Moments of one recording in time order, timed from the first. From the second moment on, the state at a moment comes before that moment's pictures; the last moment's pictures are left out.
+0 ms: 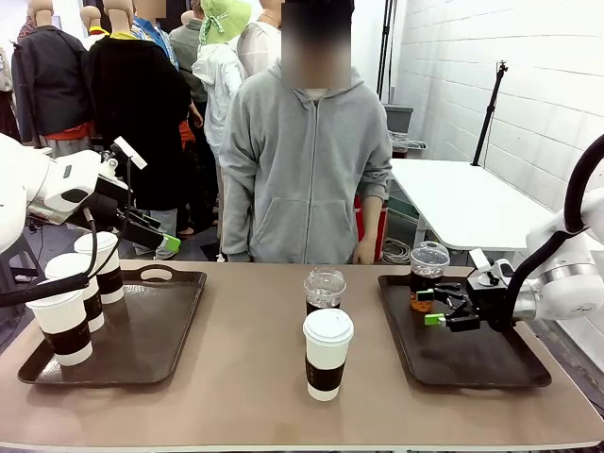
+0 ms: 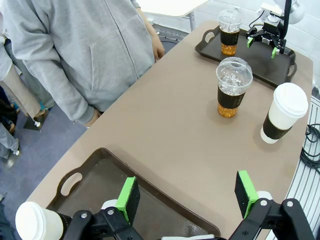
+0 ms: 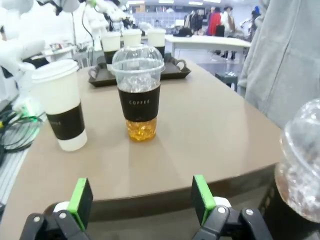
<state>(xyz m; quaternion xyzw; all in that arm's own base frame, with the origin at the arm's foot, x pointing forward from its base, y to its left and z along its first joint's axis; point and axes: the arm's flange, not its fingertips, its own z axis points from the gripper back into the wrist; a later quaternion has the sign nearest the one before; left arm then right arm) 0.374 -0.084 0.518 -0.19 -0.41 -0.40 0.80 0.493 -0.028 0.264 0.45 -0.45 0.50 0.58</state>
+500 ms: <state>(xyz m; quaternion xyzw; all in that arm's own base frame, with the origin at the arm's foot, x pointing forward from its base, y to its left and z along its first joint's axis) 0.374 -0.084 0.518 -0.19 -0.41 -0.40 0.80 0.495 0.025 0.270 0.45 -0.46 0.50 0.58</state>
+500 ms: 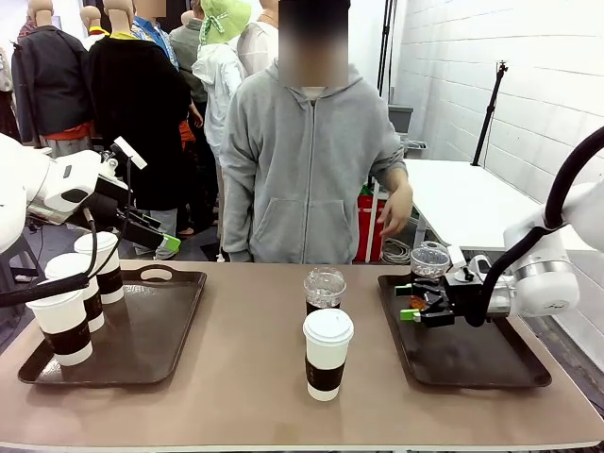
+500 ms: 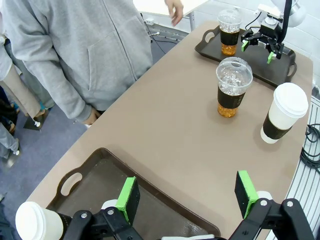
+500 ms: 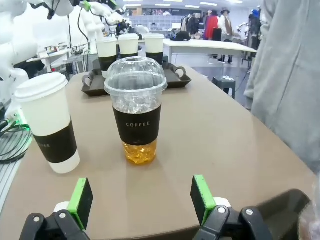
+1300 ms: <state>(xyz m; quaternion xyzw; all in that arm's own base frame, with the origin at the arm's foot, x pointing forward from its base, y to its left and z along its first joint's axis) 0.374 -0.084 0.518 -0.19 -0.41 -0.40 0.80 0.505 0.093 0.269 0.45 -0.43 0.55 0.56</state>
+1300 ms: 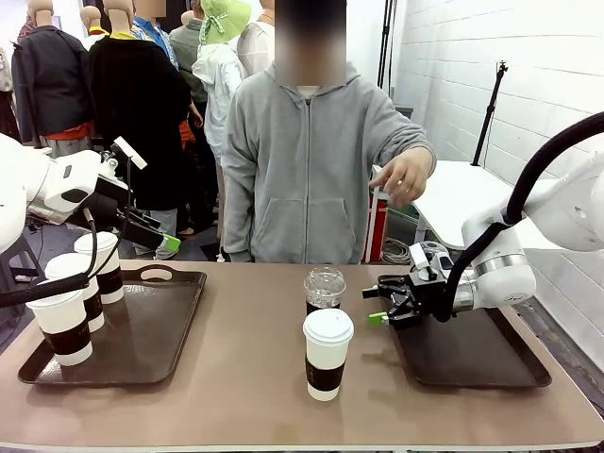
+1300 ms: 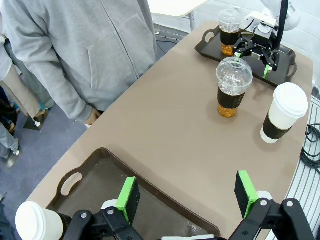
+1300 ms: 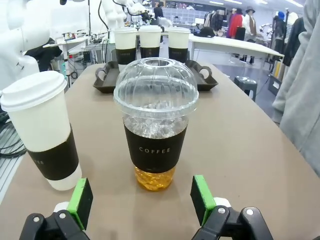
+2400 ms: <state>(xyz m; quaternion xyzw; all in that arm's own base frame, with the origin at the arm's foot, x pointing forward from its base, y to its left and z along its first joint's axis) 0.374 -0.084 0.518 -0.19 -0.41 -0.40 0.80 0.479 -0.013 0.274 0.44 -0.46 0.49 0.60</state>
